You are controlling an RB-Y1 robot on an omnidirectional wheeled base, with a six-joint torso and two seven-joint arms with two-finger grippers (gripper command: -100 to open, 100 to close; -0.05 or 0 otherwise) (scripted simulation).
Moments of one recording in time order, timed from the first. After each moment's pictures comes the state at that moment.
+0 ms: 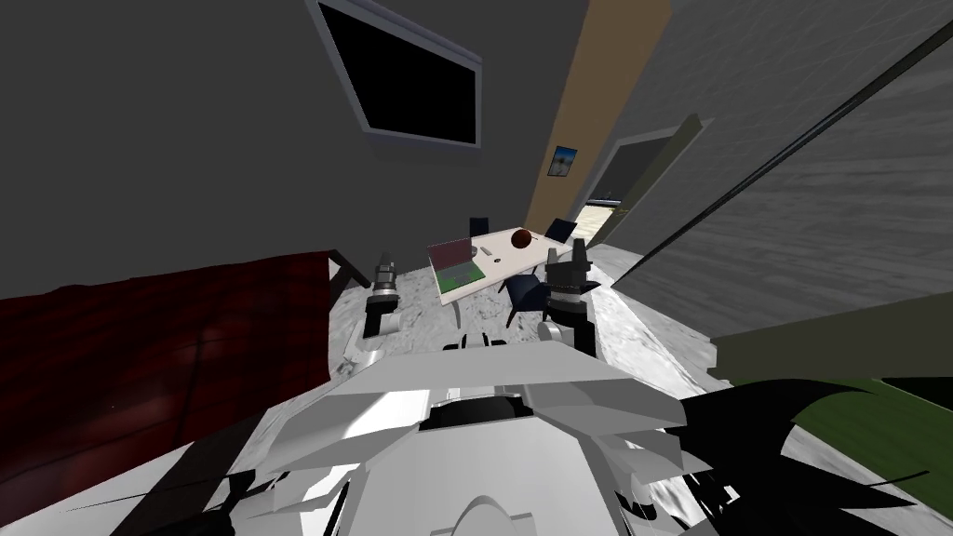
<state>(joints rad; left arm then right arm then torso) 0.12 0.15 0.23 -1.80 -0.06 -0.40 -0.19 0.47 -0.05 -0.02 -2.31 -0.11 -0.51 -0.01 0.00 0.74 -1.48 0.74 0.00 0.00</state>
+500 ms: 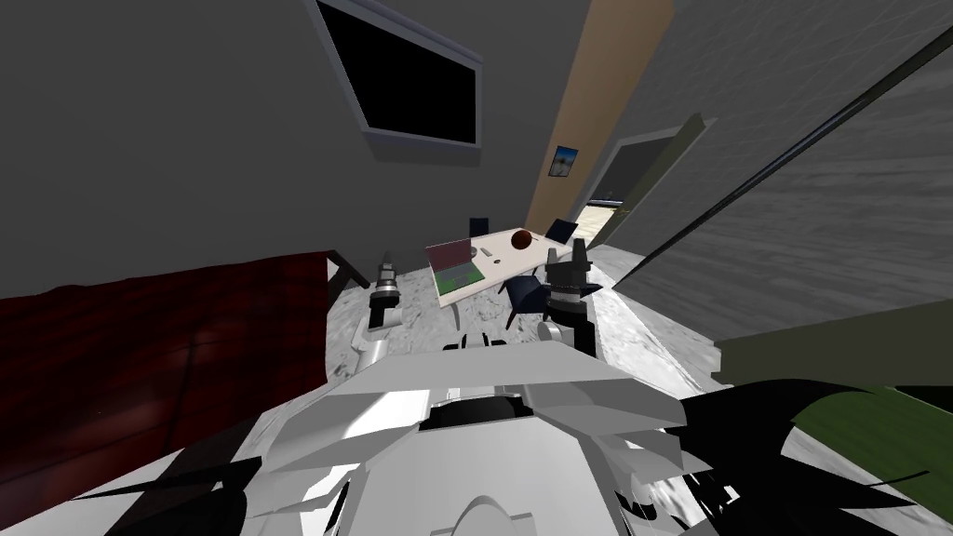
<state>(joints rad) 0.02 0.15 0.29 -1.66 -0.08 -0.39 -0.24 0.47 -0.05 -0.02 -2.31 -0.11 -0.51 -0.01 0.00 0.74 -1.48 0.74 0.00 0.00</state>
